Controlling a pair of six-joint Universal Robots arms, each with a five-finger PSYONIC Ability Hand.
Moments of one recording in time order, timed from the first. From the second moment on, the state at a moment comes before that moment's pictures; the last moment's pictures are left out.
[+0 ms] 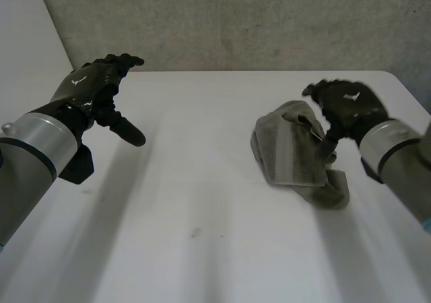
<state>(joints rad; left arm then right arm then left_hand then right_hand) 4.33 -1.61 -1.59 3.11 -1.52 2.96 1.91 -1.31 1.52 0.00 1.45 2.91 0.17 0.16 0.17 0.17 0.03 0.22 0.26 0.25 0.26 0.06</state>
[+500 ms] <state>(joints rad) 4.32 -1.63 -1.60 3.16 -1.52 2.97 1.99 -0.98 1.65 -0.69 1.47 2.59 0.17 0.16 0.17 0.17 0.03 1.31 1.31 1.33 1.34 1.15</state>
